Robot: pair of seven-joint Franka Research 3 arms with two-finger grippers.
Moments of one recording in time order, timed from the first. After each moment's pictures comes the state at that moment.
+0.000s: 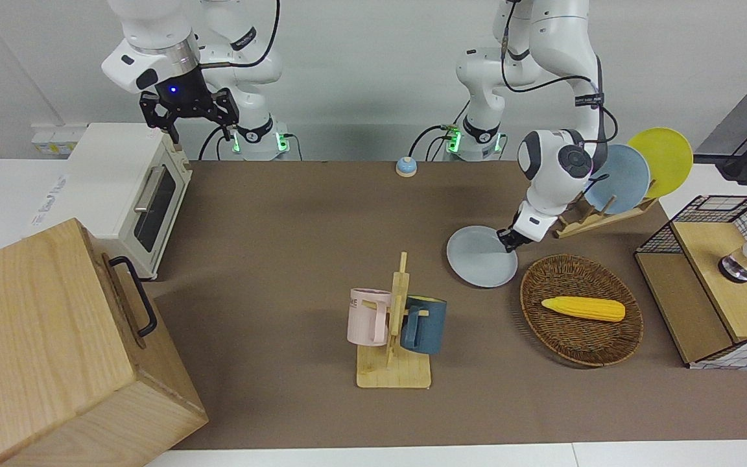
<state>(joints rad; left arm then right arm) -0.04 0.13 -0.05 -2.25 -0.07 2.33 -0.16 -0.03 -0.06 0.14 -1.54 -0.03 1.40 0.01</state>
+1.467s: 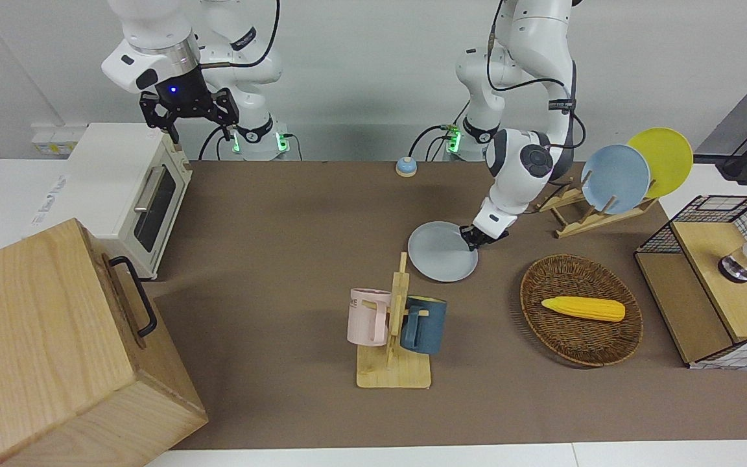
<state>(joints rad) -0.10 0.15 -0.18 -2.25 -0.20 2.37 -0.18 -0.03 -0.06 0.14 -1.54 -0.03 1.40 0.01</state>
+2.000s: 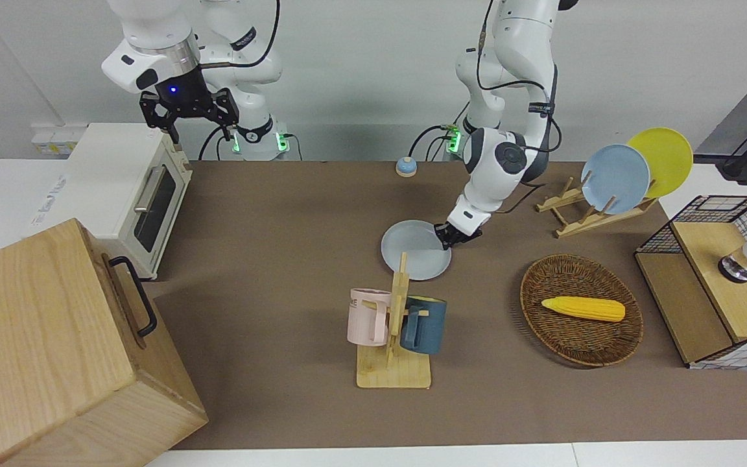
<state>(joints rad) -0.17 0.16 -0.21 -2.25 -0.27 2.45 -0.25 -0.03 -0.06 0.14 -1.54 -0.03 1.40 0.01</state>
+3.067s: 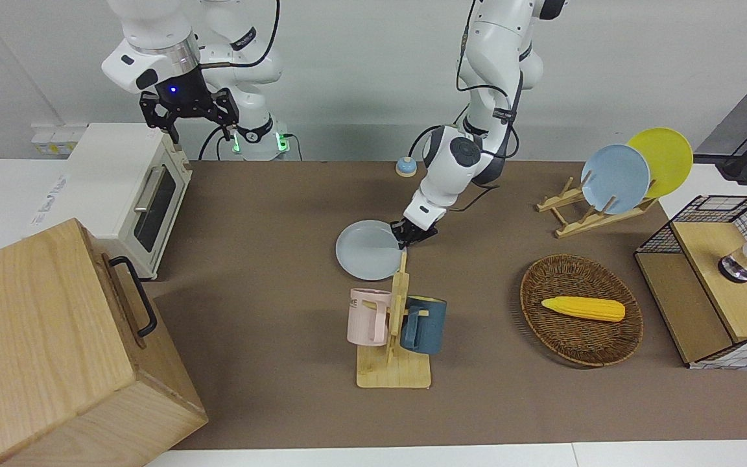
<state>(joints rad) -0.41 0.28 -0.22 -2.14 -0.42 2.60 -0.40 -0.03 -0.06 0.14 -1.54 -0.03 1.40 0.01</state>
